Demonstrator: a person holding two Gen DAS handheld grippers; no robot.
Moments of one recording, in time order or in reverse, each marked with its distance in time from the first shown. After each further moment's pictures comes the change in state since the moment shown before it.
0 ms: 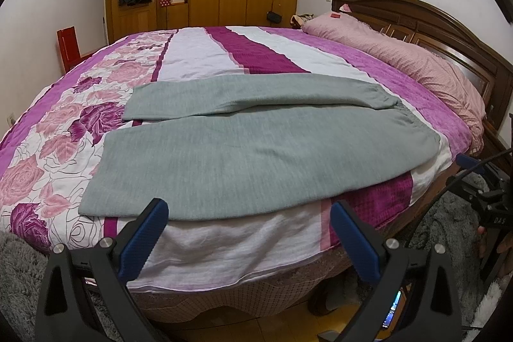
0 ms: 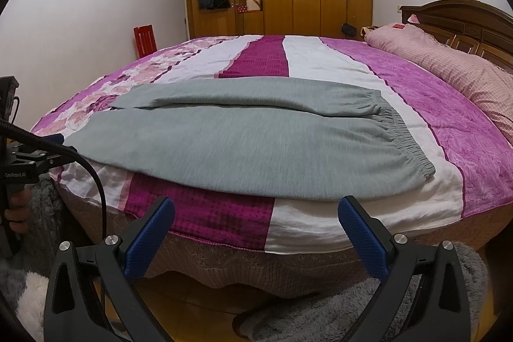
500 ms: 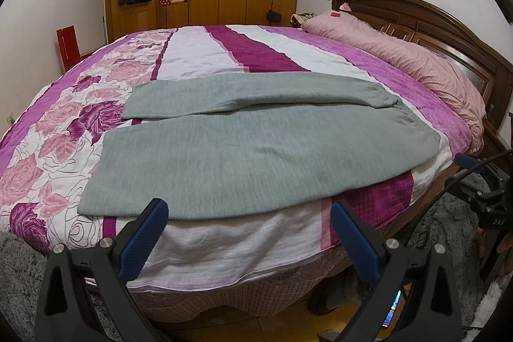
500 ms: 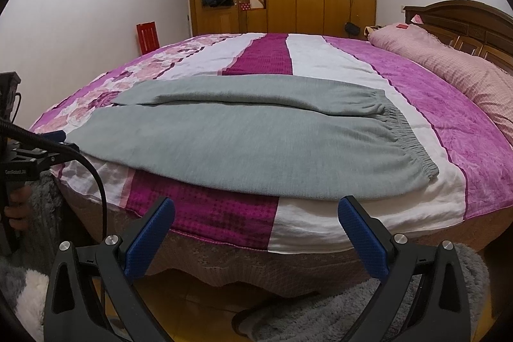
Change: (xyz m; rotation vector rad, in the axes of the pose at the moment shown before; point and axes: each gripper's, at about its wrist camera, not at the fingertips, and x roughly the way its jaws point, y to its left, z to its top) left arm 0.000 0.000 0.000 0.000 0.003 -0.003; right arm 0.004 0.002 0.000 -0.014 0.008 0.007
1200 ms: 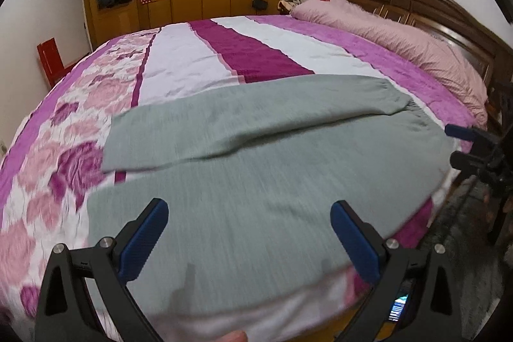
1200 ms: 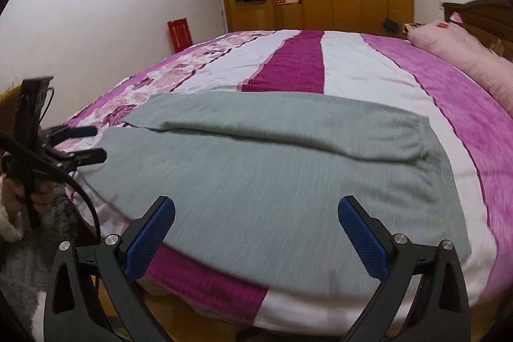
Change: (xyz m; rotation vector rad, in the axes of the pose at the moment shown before) left arm 0.061 0.007 0.073 0.108 0.076 -0.009; right arm 0.068 -0.031 0.080 -0.061 0.046 0.205
